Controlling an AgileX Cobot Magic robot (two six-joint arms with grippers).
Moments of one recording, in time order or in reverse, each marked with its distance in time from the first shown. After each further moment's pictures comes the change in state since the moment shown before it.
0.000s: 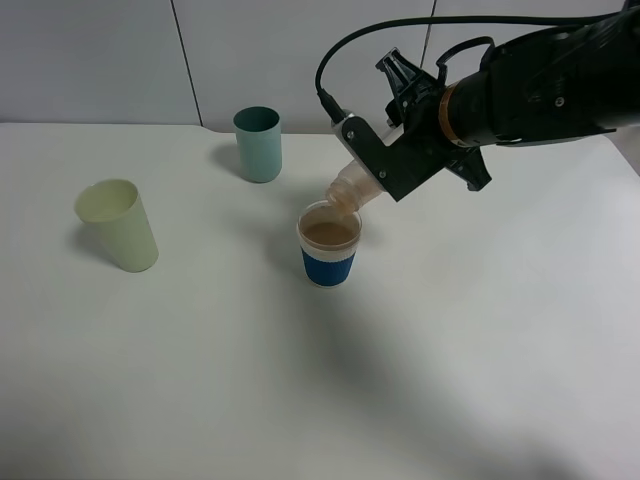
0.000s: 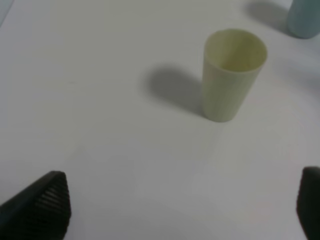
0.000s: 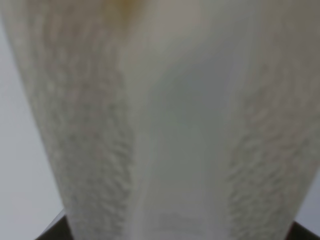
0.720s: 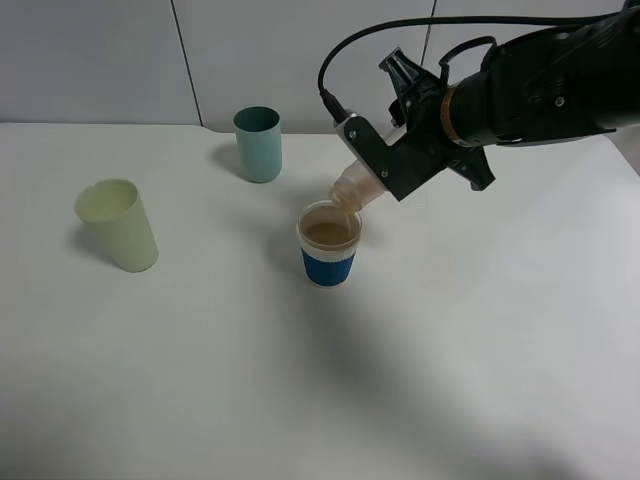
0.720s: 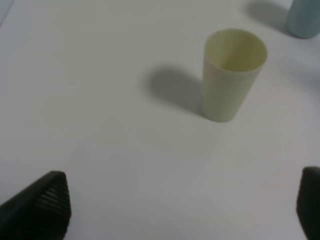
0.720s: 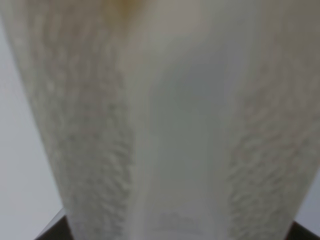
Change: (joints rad) left arm 0.000 0.000 0.000 0.000 0.000 0.000; right arm 0.000 0.000 0.000 0.001 0.024 0.000
